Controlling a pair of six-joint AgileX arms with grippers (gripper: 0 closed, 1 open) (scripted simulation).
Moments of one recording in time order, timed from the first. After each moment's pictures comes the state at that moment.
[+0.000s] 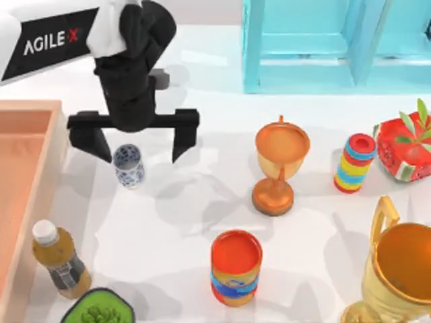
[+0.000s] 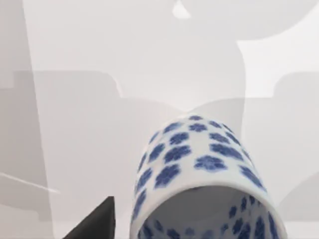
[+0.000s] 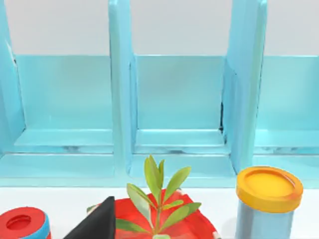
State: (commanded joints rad) left arm -0.41 2.19 1.70 -1.08 0.00 -0.38; right arm 0.00 0.00 0.00 0.00 0.00 0.00
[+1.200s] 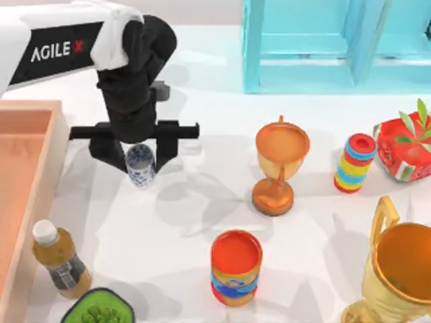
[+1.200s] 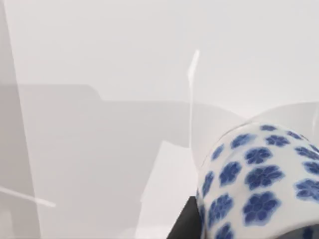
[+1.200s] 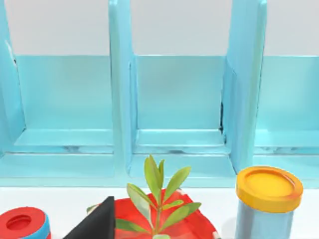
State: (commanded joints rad) left arm -0.41 2.20 1.65 -1.02 0.00 -0.38; right arm 0.00 0.00 0.00 0.00 0.00 0.00
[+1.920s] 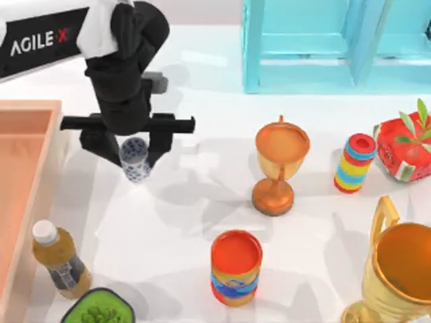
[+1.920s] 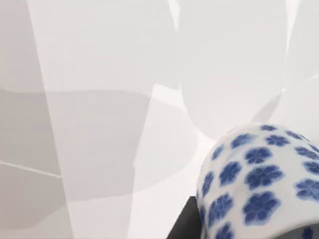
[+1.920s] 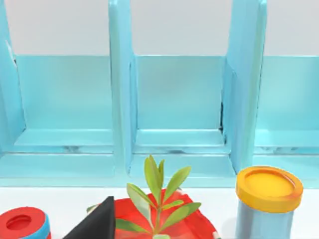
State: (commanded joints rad) left arm -0.40 2.13 1.65 -1.09 0.03 -0.31; right arm 0.00 0.00 0.00 0.00 0.00 0.00
